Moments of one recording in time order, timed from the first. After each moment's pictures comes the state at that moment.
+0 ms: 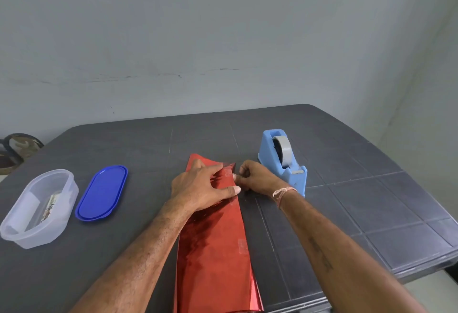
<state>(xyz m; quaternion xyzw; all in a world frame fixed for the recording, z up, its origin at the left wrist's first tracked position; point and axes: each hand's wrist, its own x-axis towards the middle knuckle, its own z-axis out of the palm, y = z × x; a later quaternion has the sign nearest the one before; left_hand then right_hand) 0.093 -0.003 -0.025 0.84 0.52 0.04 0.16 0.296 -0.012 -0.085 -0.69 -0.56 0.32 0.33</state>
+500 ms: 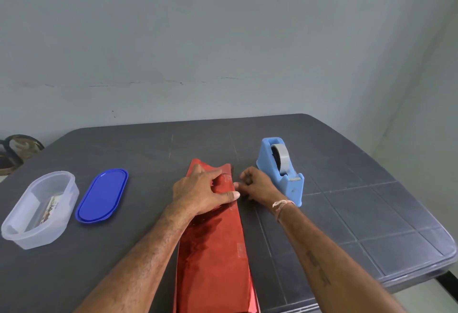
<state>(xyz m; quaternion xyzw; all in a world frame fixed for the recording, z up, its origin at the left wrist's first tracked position) 0.092 -0.006 -0.023 0.84 0.52 0.06 0.17 0.292 -0.019 -0.099 -0.69 -0.48 0.33 0.43</state>
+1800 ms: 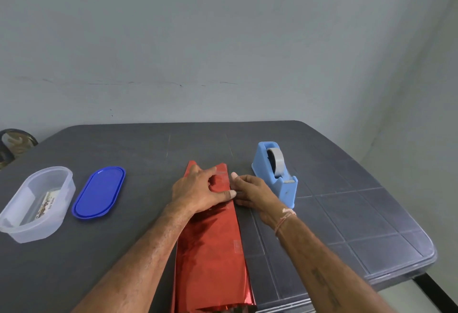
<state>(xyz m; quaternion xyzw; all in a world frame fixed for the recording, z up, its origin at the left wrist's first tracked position) 0.090 -0.008 -0.026 0.83 0.52 0.11 0.18 0.260 -0.062 -0.066 -0.62 -0.39 0.47 0.50</state>
